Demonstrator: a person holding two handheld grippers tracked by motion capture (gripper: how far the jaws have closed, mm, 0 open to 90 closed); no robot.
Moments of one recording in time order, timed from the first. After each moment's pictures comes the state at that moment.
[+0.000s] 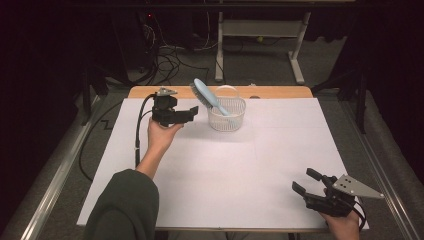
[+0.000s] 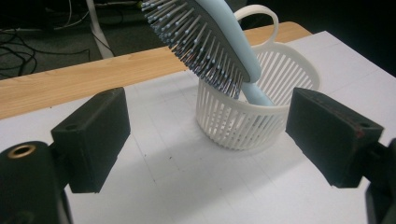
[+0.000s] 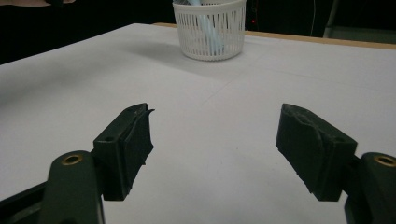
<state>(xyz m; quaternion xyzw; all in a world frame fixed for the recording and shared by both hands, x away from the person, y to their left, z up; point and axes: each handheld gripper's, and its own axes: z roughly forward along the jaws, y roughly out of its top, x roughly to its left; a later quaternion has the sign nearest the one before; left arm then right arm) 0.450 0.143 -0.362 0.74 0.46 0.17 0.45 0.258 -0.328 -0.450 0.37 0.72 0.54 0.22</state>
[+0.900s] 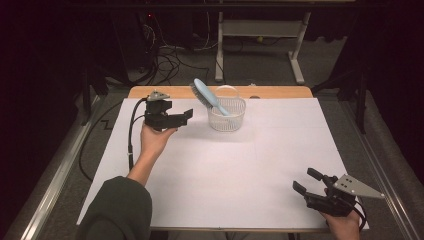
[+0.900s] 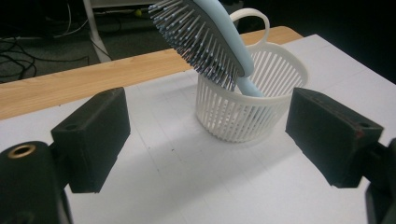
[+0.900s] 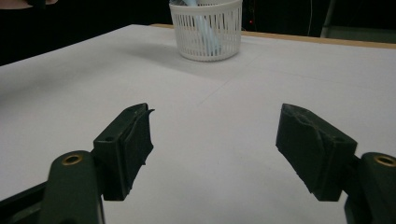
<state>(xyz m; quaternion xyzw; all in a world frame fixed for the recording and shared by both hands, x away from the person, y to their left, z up) 0.431 0.160 -0.359 0.74 0.45 0.18 0.47 0.259 -0.329 -0.451 0.38 0.72 0.54 0.23</state>
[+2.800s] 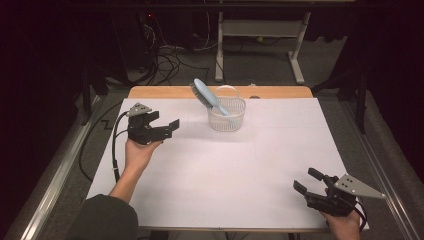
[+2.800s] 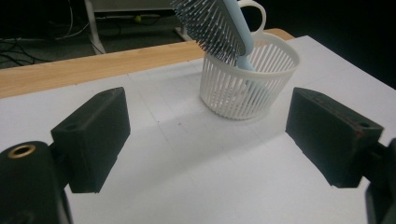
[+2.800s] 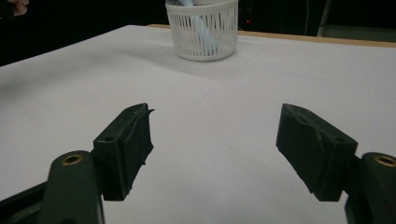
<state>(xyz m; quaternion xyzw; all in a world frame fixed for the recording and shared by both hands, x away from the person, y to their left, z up) 0.394 0.195 -0.370 0.73 0.45 0.17 0.49 0.259 -0.331 -0.451 0.38 0.72 0.54 0.23</state>
